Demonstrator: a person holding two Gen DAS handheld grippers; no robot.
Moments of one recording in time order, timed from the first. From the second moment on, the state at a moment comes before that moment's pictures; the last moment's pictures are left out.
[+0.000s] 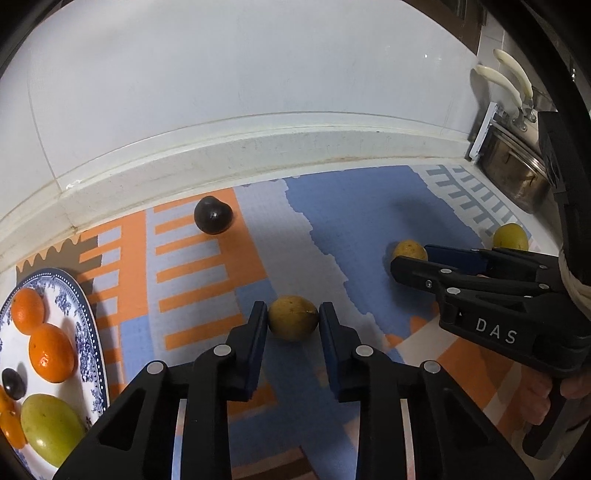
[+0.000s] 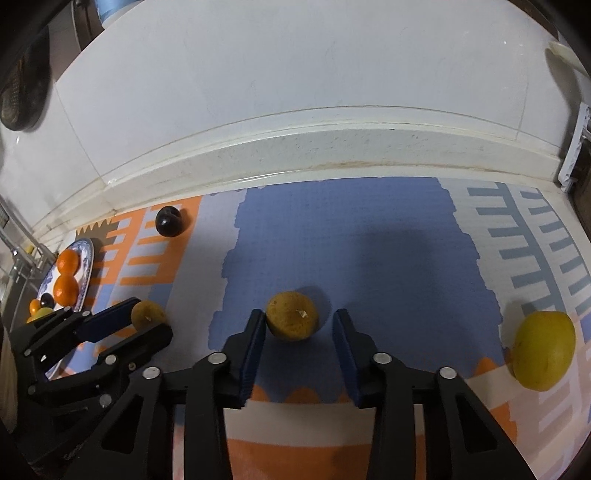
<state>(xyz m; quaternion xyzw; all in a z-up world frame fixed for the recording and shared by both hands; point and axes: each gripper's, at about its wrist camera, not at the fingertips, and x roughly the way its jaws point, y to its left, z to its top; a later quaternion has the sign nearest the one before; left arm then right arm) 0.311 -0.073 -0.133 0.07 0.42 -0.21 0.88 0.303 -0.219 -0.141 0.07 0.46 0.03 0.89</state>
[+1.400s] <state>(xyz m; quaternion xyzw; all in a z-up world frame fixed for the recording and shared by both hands) 0.191 0.030 -0.018 0.02 0.31 -0.15 0.94 0.193 -0.125 -0.029 0.03 0.33 0.13 0.93</state>
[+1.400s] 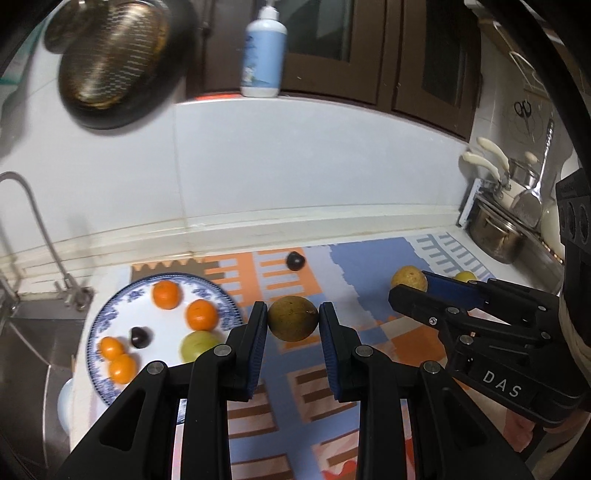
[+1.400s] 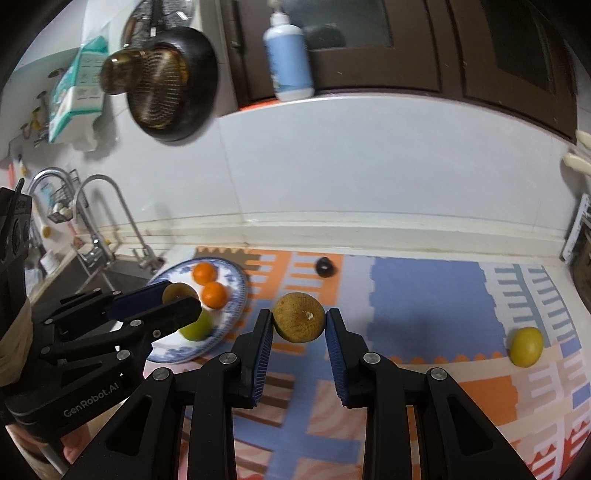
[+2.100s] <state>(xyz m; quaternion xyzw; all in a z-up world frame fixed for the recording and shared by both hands) 0.176 0.125 -0.010 0.00 0.30 -0.08 0.95 0.200 -0.022 -0.013 -0.01 0.32 0.20 0.93</state>
